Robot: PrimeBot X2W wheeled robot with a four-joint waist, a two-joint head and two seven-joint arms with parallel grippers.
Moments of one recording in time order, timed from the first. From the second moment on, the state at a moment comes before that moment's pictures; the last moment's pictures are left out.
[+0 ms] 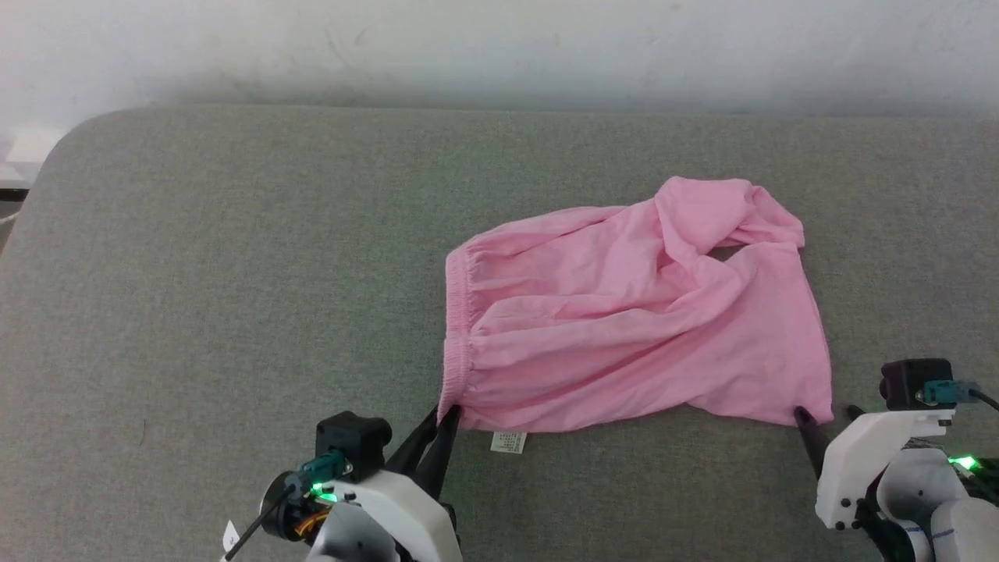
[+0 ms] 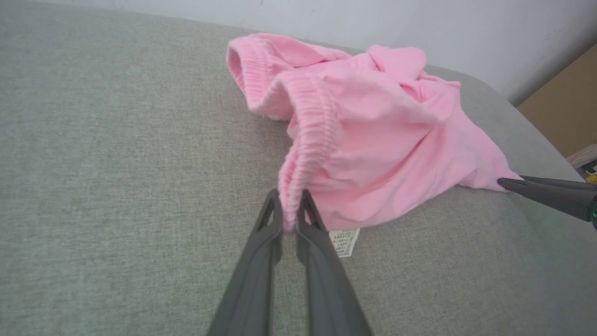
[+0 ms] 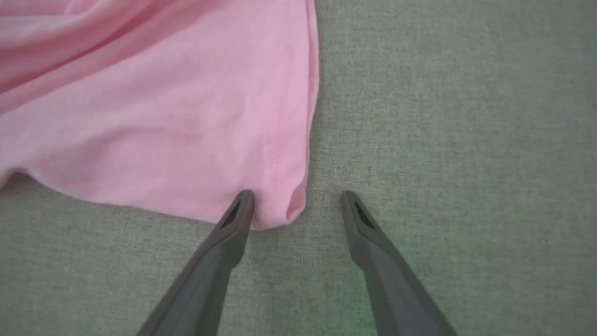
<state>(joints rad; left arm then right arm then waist) -0.02 0.12 -0.33 0.05 -0.35 -0.03 0.11 -0.09 -0.13 -0.11 0.23 0.17 0.13 0.44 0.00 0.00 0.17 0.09</state>
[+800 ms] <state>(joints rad) -0.03 0.23 -0.27 -0.02 -0.35 -0.02 0.16 -0.05 -0.30 0.02 -0.04 0.48 0.13 0.48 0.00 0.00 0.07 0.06</state>
